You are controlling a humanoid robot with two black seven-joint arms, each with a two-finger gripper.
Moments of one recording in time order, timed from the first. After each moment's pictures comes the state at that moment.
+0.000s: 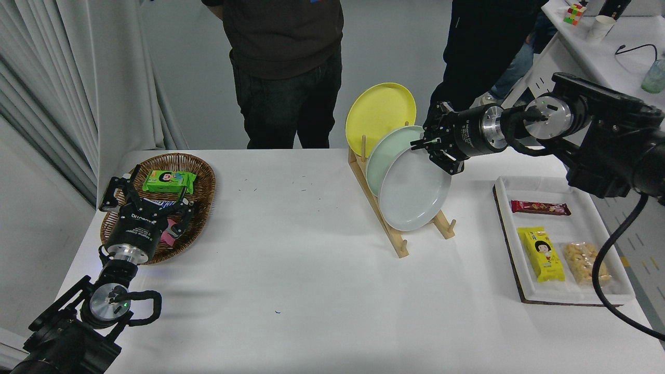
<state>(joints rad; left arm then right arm) -0.40 0.28 -1.19 -0.64 0.14 -0.56 -0.39 1.44 -0.32 -0.16 0.59 0.47 0.35 -0.52</state>
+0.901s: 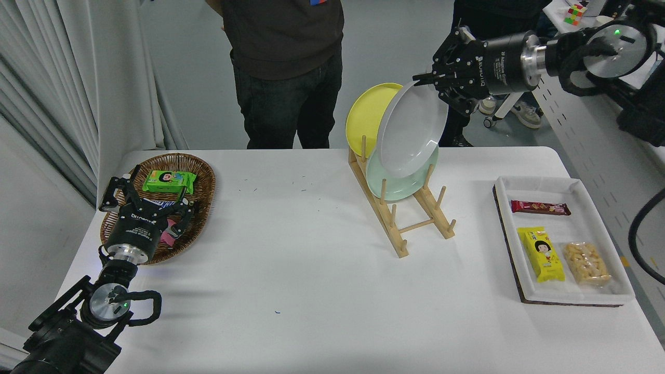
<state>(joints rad) -0.40 0.28 -1.19 -0.64 0.14 -0.56 -0.39 1.64 -0.45 -0.17 0.63 0.58 0.56 -0.52</state>
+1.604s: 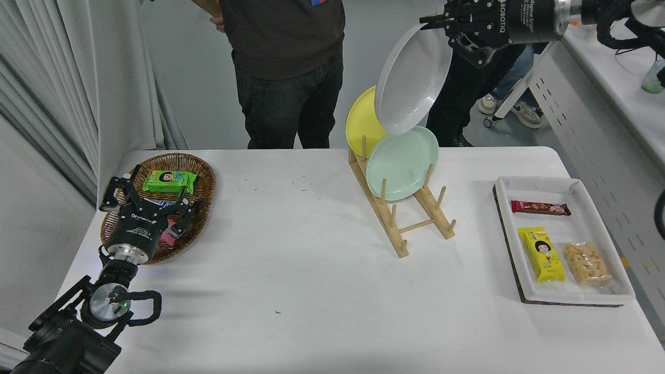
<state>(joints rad) -0.40 0.28 -1.19 -0.64 0.14 -0.56 -0.39 1.73 -0.49 -0.19 0.64 0.66 0.59 -0.52</state>
